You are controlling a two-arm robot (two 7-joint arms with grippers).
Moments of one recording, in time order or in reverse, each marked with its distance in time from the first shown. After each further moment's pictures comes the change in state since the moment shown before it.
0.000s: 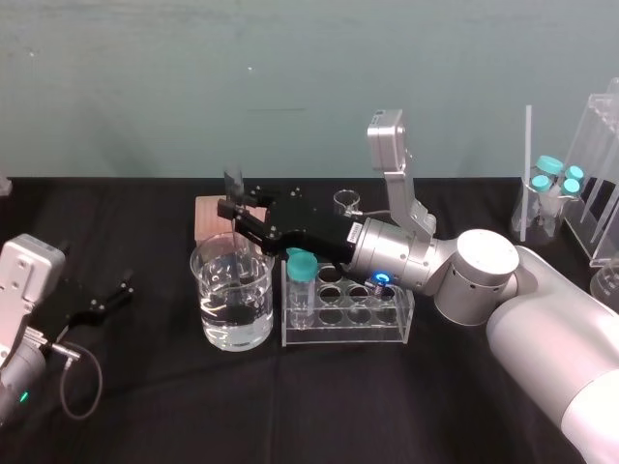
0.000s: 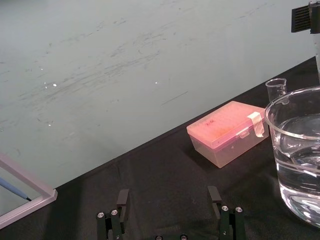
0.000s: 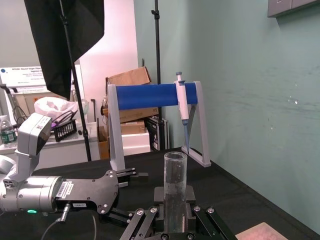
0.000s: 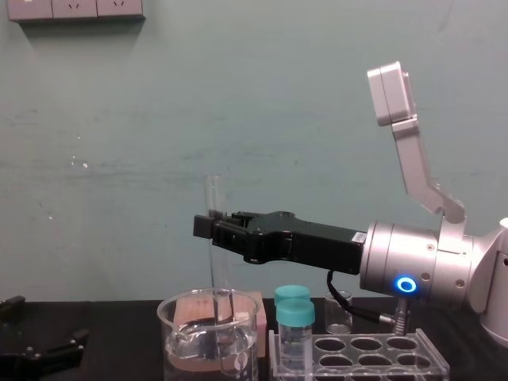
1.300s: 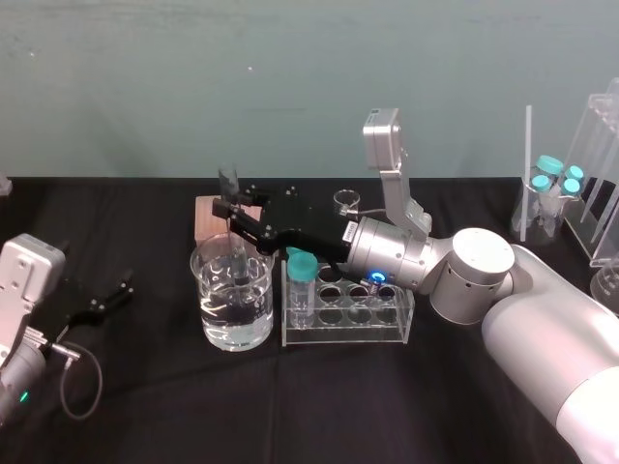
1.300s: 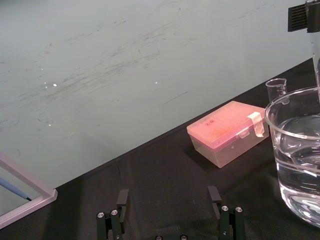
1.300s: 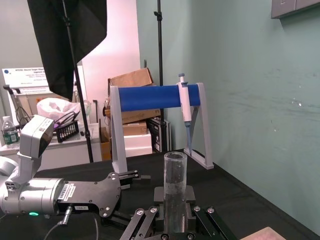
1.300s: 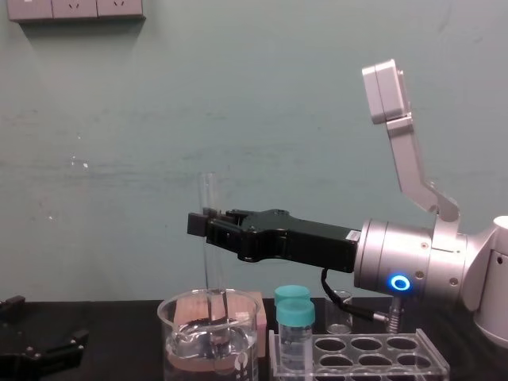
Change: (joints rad) left arm 0.000 0.000 0.000 0.000 0.000 0.000 0.000; right arm 0.005 -0.011 0.002 0.008 -0.004 -0.003 0.007
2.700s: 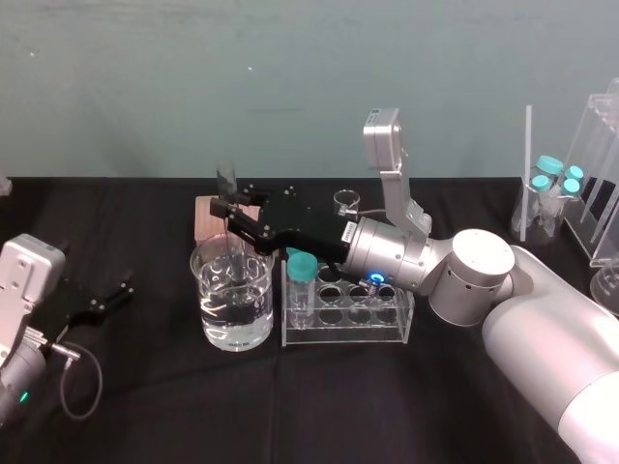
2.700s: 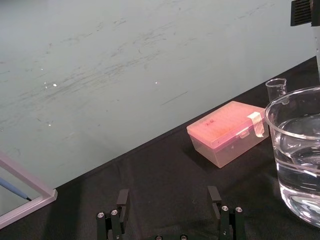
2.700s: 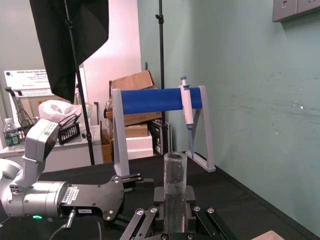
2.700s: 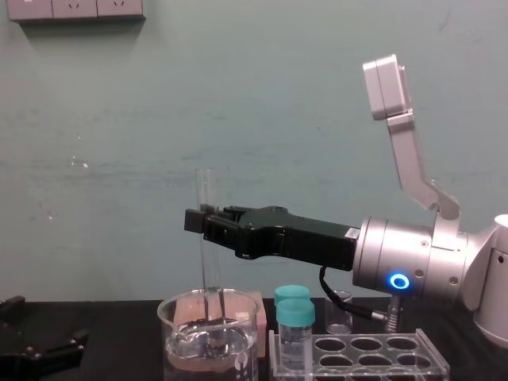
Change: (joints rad) left arm 0.000 0.000 0.000 0.000 0.000 0.000 0.000; right arm -0.015 0.007 -0.002 -0.035 0.006 0.007 -0.010
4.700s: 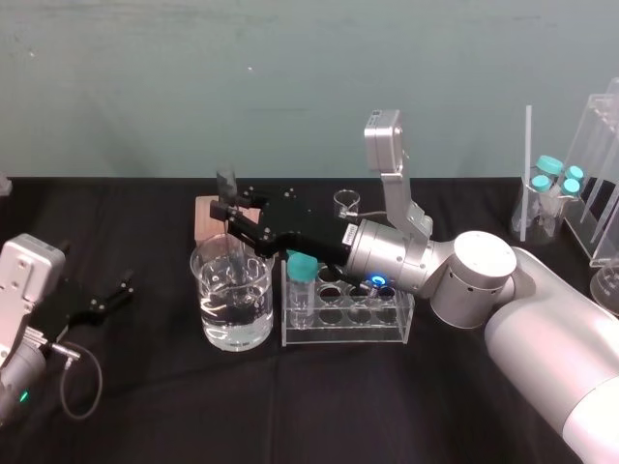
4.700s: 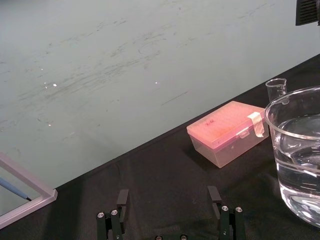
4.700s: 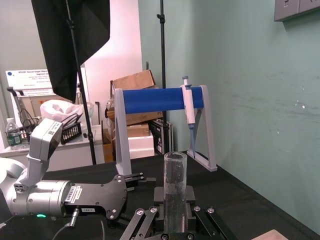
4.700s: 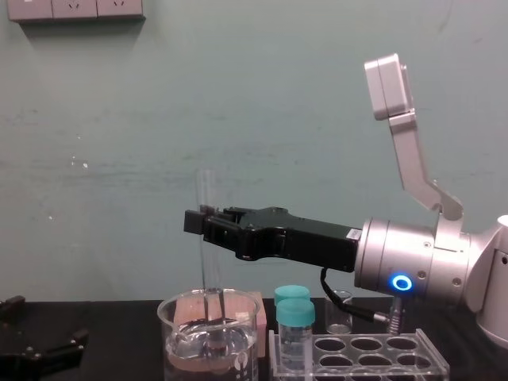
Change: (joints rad) left arm 0.000 0.000 0.000 0.000 0.000 0.000 0.000; right arm -0.011 0.013 -0.010 -0.028 0.008 0.009 -0.007
